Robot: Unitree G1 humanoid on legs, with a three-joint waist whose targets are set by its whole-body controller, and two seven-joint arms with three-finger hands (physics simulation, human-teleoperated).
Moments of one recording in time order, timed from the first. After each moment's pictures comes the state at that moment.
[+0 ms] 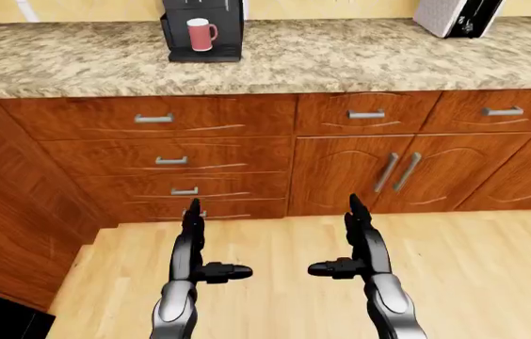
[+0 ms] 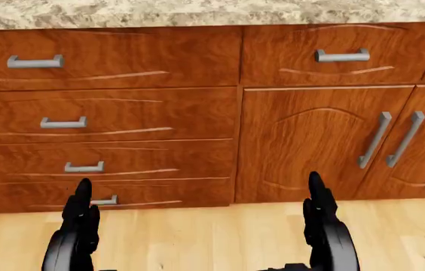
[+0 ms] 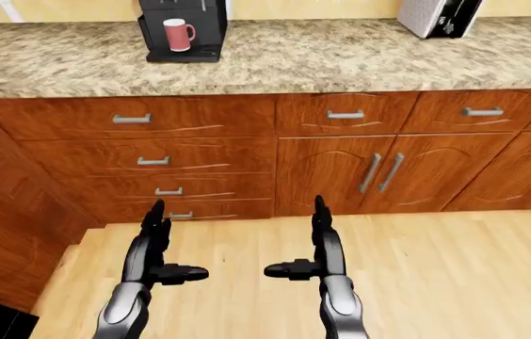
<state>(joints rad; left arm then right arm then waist) 0.03 0.02 0.04 0.09 -0.01 0.06 -0.04 0.03 -0.01 -0.04 0.09 0.01 0.06 0.04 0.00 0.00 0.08</state>
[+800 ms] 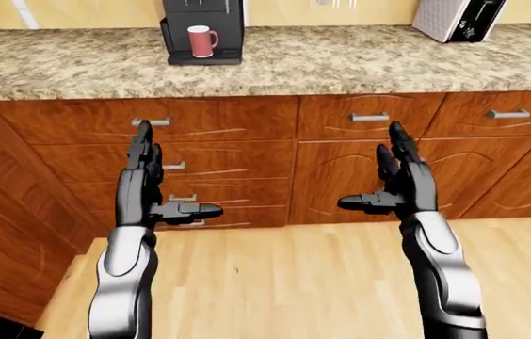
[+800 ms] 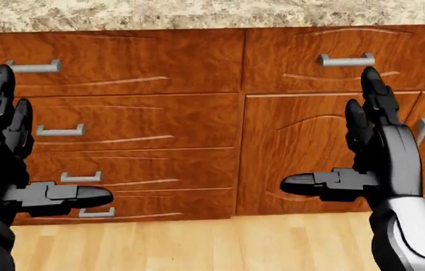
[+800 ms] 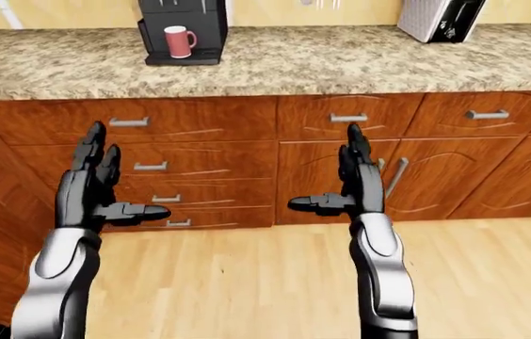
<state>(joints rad) -0.20 0.14 0.18 -0.33 -0.05 0.36 -0.04 -0.25 -0.15 -0.20 -0.19 0.17 0.36 0.04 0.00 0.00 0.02</state>
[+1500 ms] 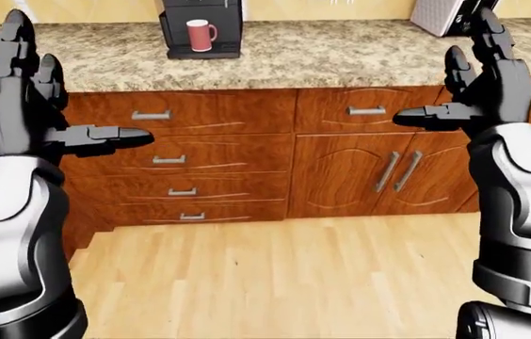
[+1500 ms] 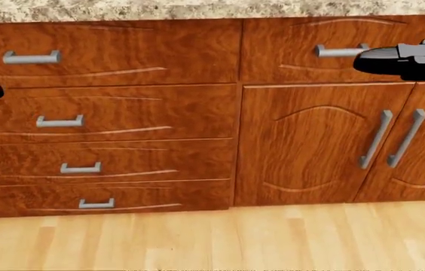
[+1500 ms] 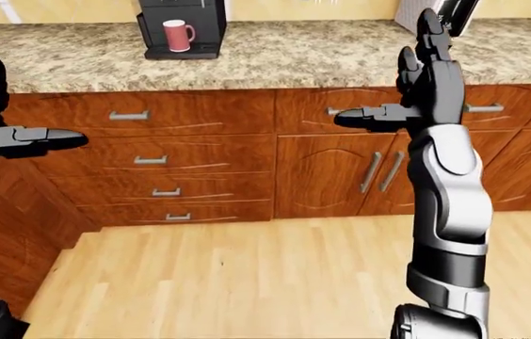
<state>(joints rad) -0.53 0.48 0.39 -0.37 -0.20 0.62 0.00 -0.66 -0.47 -0.31 -0.02 0.29 0.41 0.05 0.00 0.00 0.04</state>
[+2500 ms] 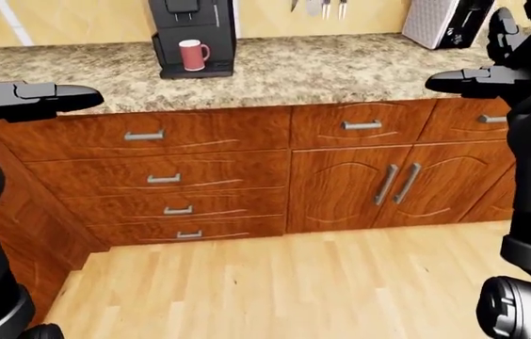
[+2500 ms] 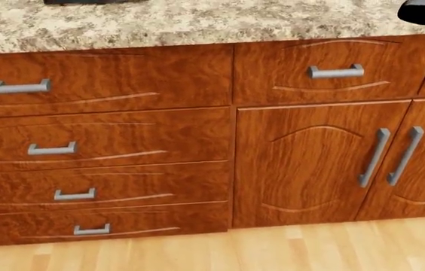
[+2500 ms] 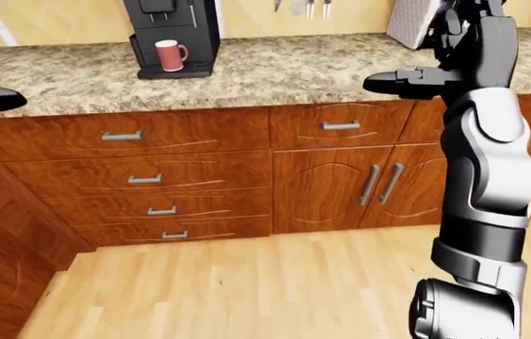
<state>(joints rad) -0.63 0.68 0.44 -0.32 -0.34 0.65 0.08 -0.80 -0.60 -0.33 0.12 0.30 0.40 0.04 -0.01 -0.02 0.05</state>
